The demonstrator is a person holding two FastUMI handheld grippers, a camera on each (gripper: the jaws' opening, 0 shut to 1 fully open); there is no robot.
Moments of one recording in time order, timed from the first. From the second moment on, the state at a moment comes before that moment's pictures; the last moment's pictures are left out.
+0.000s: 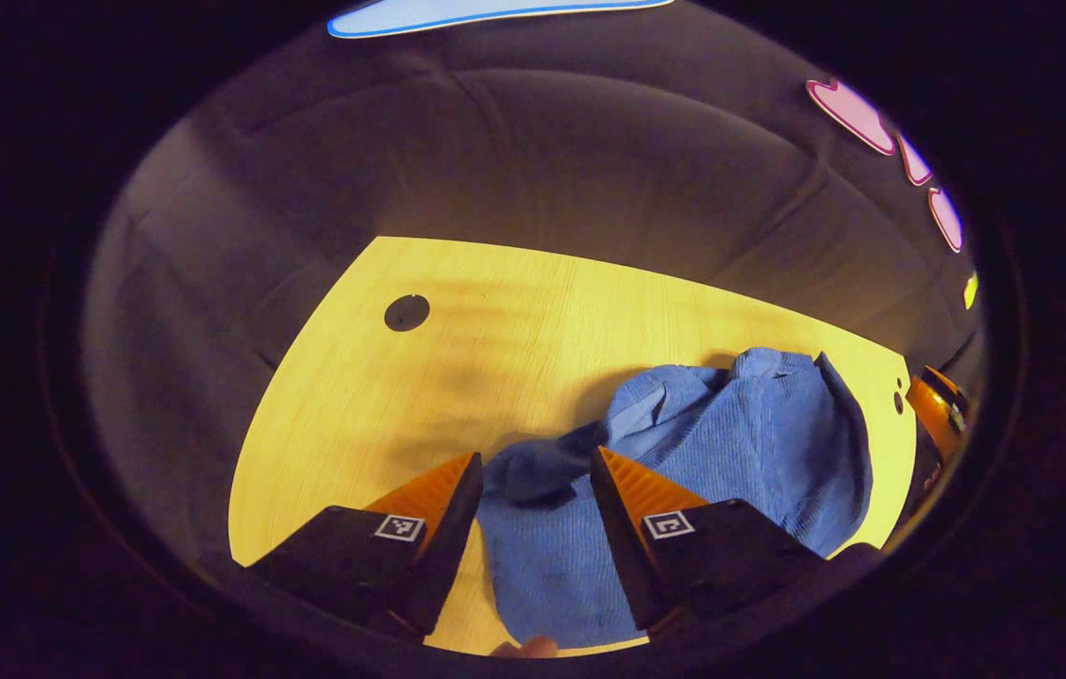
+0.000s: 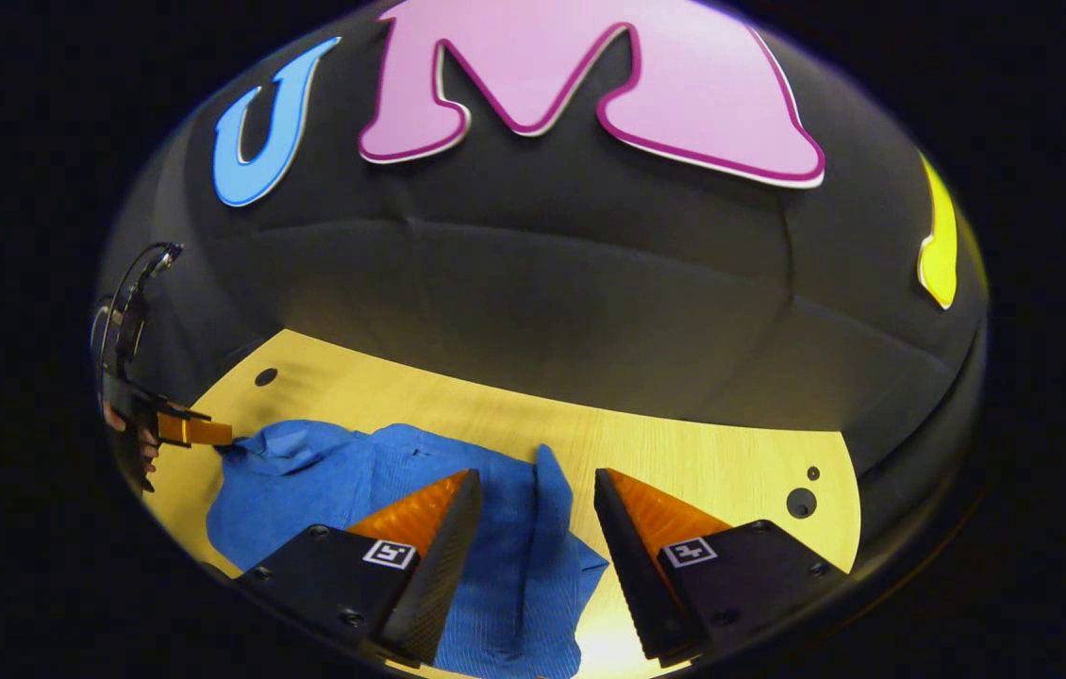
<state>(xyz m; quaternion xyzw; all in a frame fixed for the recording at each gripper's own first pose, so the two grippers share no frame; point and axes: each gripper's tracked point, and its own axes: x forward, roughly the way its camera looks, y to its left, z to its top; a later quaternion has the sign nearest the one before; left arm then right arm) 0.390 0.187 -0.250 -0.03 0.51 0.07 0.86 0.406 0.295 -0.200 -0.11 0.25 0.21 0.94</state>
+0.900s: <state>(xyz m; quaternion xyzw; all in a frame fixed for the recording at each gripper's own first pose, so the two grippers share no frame) 0.229 0.055 -0.066 -0.03 0.22 0.03 0.97 0.216 0.292 -0.069 -0.07 0.10 0.28 0.95</state>
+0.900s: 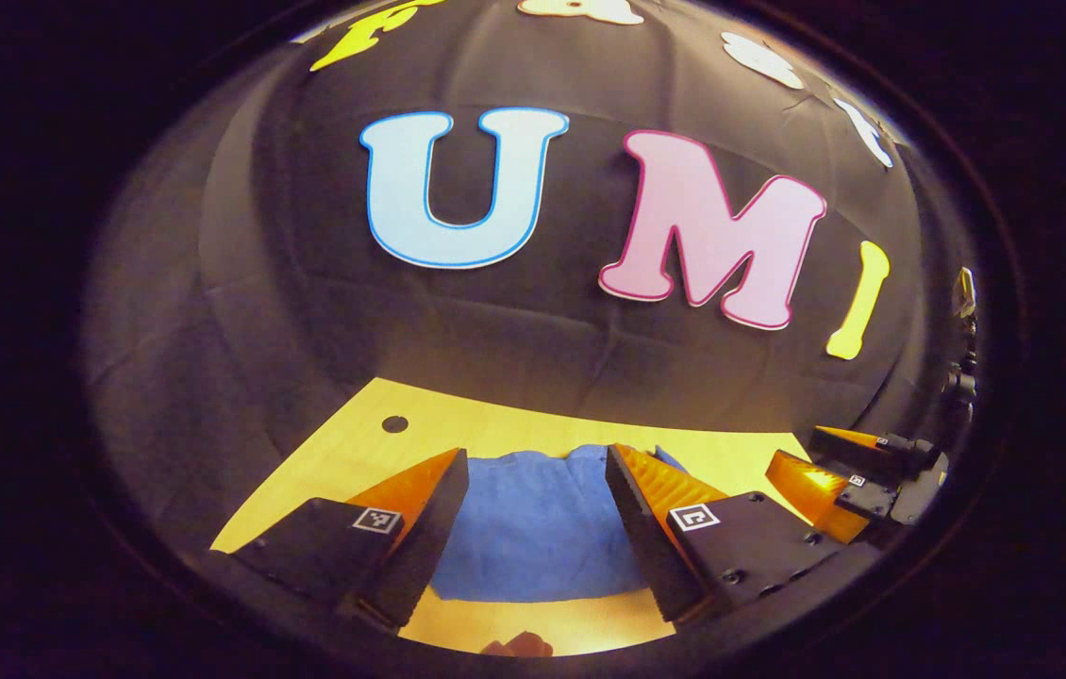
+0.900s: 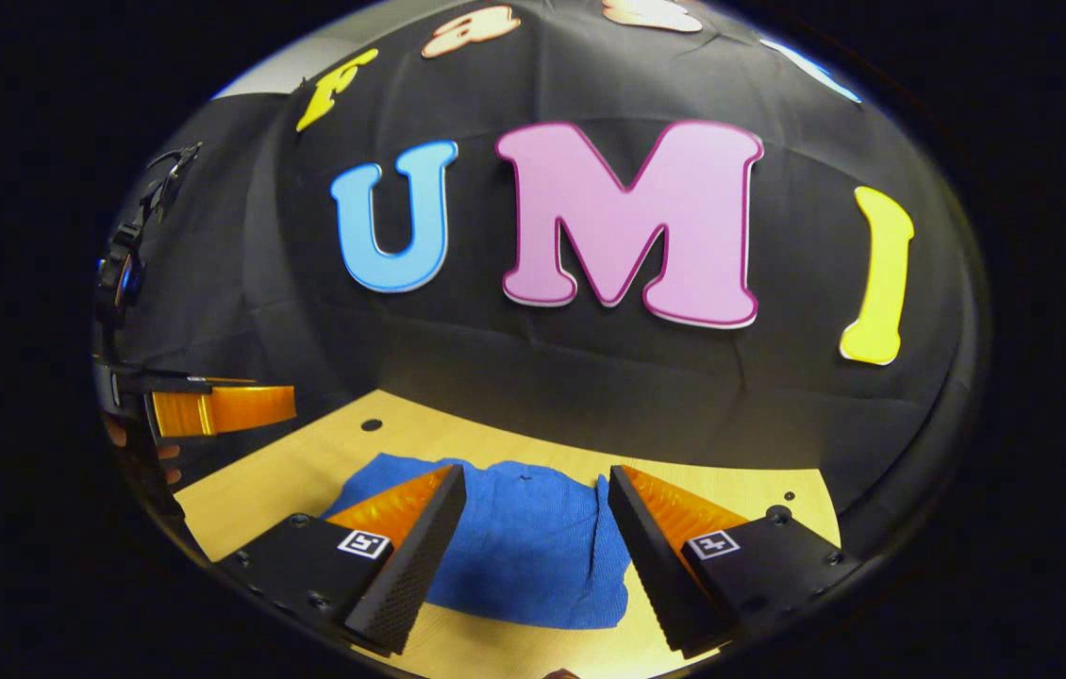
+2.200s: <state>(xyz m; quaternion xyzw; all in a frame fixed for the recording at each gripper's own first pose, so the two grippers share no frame) -0.053 -0.025 -0.010 0.02 0.06 0.04 1.00 -0.060 0.137 0.049 -0.05 -0.04 0.20 0.98</state>
